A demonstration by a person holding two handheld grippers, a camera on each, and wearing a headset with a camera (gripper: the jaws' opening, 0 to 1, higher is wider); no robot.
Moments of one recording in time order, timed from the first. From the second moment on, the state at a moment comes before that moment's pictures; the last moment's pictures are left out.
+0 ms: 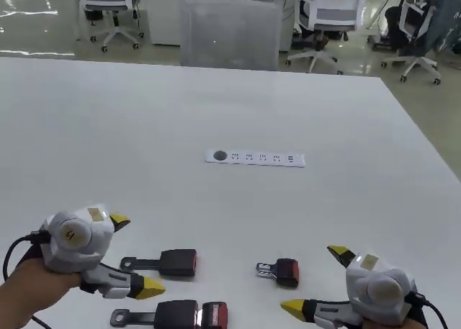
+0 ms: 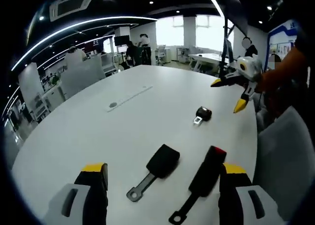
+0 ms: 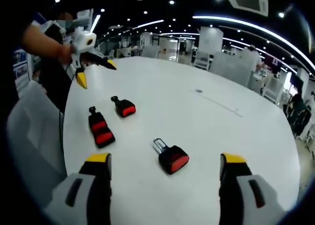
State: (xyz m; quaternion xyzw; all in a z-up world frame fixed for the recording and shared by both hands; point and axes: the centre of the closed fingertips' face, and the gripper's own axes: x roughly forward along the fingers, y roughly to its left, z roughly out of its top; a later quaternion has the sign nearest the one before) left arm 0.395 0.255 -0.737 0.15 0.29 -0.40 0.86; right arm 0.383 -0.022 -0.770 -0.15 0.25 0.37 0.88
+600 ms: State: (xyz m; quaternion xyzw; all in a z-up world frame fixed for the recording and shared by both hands) left arm 0.323 0.285 -0.745 0.11 0.28 -0.37 0.88; right arm 0.333 -0.013 -0.752 -0.15 0.22 0.36 0.89
